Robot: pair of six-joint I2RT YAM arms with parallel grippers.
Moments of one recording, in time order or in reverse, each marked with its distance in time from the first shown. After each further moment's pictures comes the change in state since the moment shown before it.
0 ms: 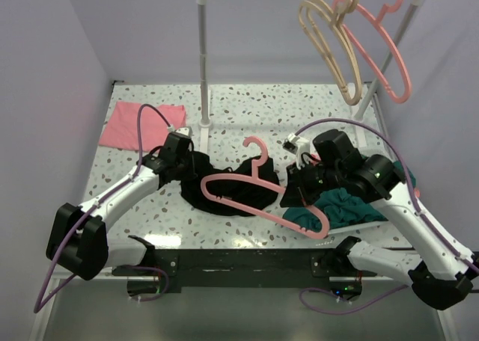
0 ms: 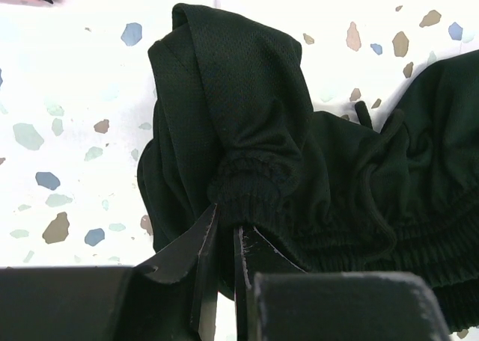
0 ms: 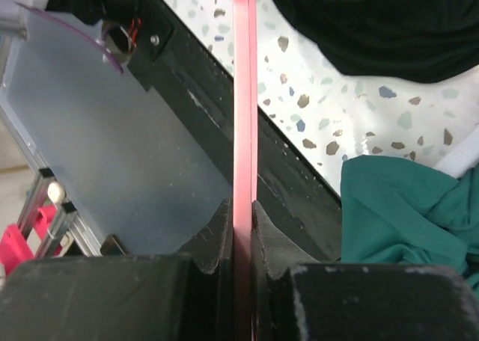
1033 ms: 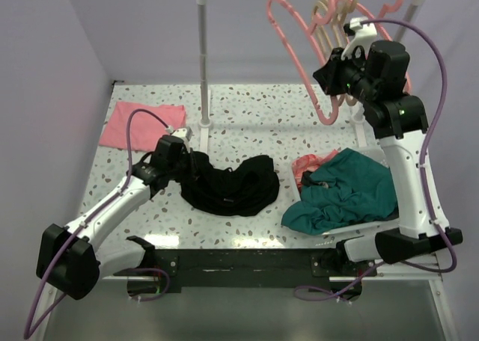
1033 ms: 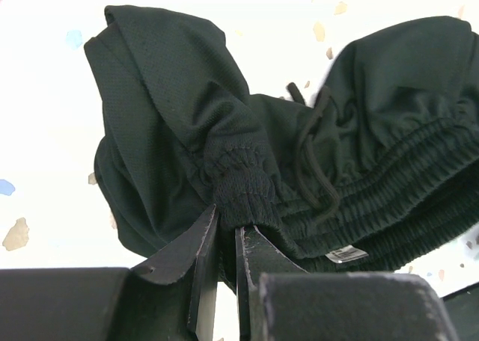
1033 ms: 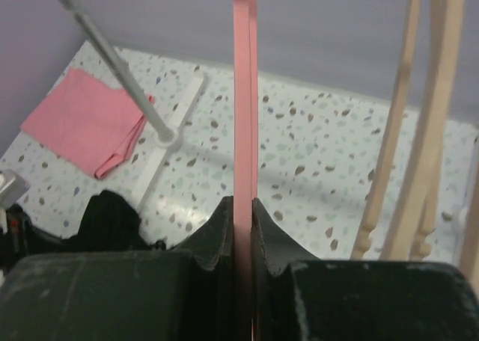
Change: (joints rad) left arm 0.000 -0.144 -0.049 0.029 0.139 0.013; right arm -0.451 0.375 0.592 0.398 0.287 -0.177
